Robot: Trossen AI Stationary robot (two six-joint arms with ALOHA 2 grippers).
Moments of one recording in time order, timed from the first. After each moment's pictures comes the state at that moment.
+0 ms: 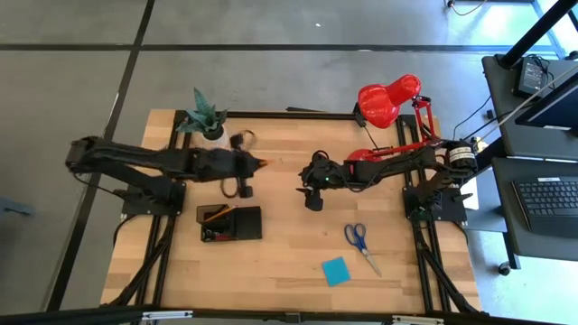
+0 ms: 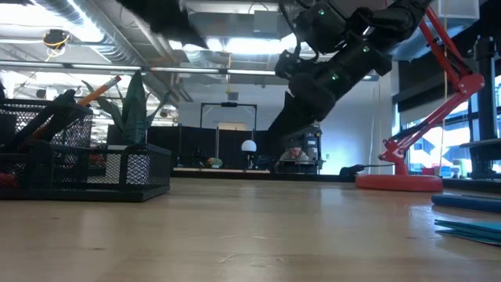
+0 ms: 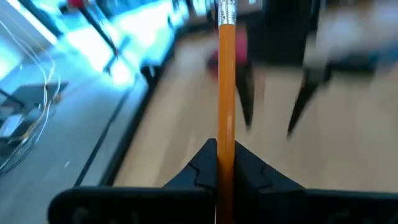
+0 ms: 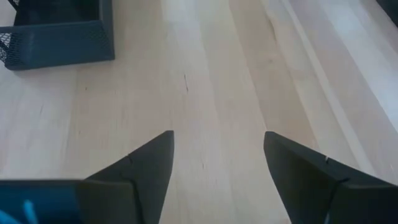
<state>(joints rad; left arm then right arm) -0.03 1.13 0.85 -0.24 -0.43 0.16 -0.05 1.68 0.87 0.12 0.13 -0.01</state>
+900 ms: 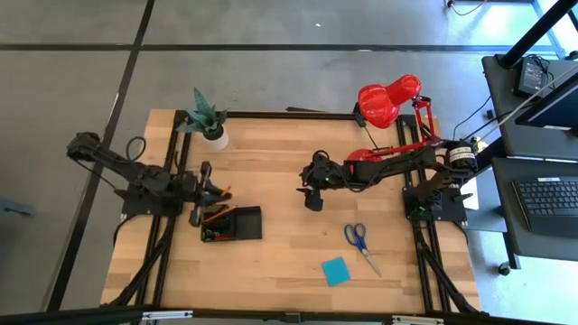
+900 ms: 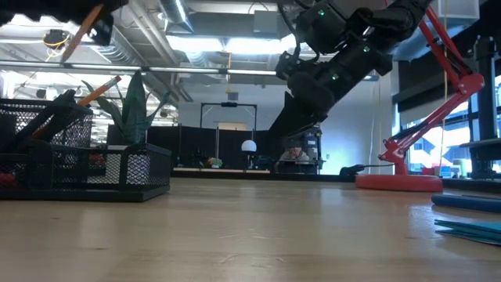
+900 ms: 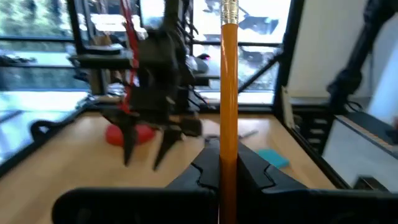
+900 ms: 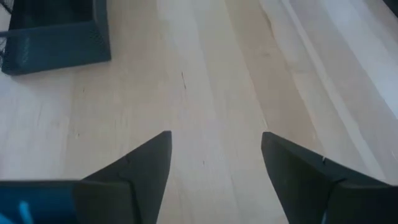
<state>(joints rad) -0.43 0.46 0.31 0.12 -0.40 -0.07 -0.05 1.68 0.87 0.11 0.13 0.04</state>
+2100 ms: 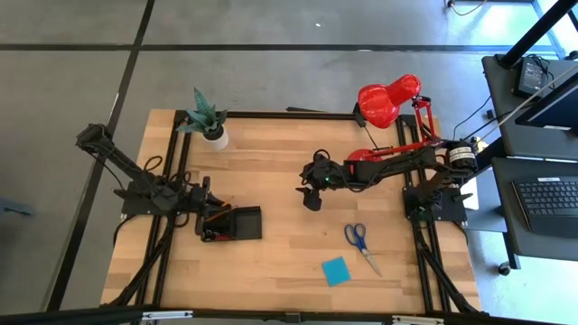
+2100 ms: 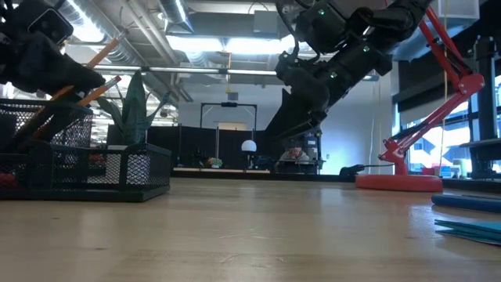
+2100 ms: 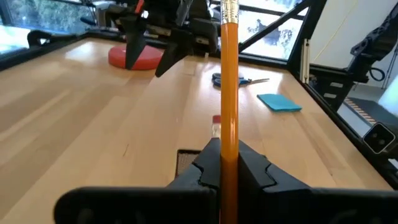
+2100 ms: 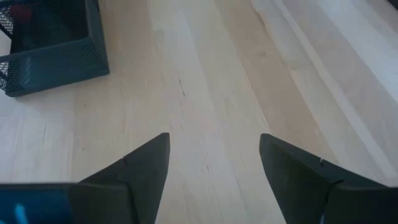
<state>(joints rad) -0.61 0.44 0.01 0.22 -0.62 -0.32 -0.05 1.68 0.87 0.12 0.13 0.13</state>
